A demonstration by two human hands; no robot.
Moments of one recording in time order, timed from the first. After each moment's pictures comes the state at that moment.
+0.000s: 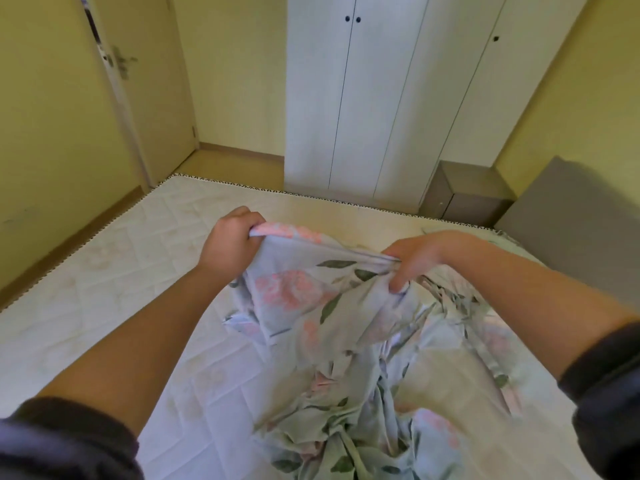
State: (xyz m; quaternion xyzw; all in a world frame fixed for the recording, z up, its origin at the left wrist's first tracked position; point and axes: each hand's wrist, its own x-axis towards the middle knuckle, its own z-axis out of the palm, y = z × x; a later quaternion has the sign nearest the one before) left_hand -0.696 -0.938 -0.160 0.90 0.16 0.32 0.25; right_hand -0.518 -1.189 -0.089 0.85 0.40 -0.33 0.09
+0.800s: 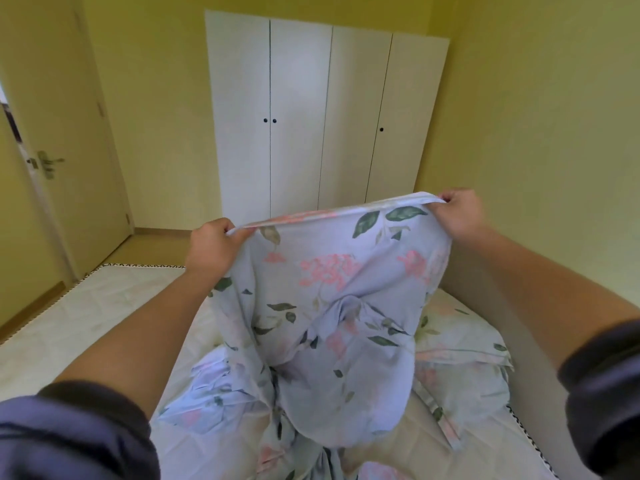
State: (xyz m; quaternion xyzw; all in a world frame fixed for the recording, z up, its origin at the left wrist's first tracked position) left_hand -0.624 -1.042 -0.010 0.84 0.22 0.36 0.34; right_hand -0.466 -1.386 0.070 0.88 0.15 0.20 -0.40
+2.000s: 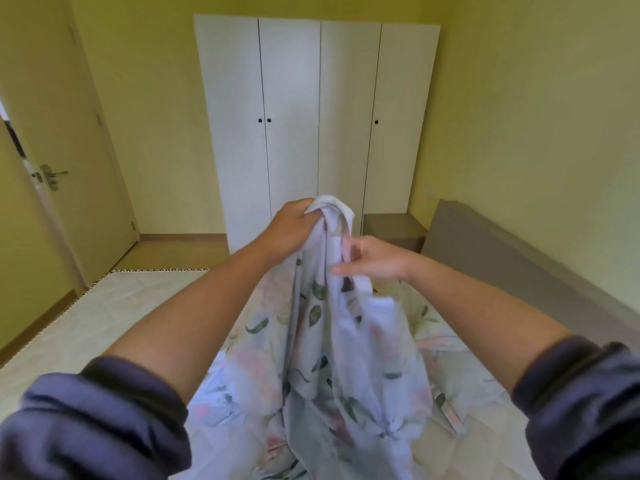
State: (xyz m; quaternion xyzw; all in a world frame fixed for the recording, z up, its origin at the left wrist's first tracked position) left_hand -0.607 -1.169 0.044 0.84 -0.02 0.21 0.49; right_hand -0.528 -1.342 0.014 0.86 0.36 -0.16 -0.33
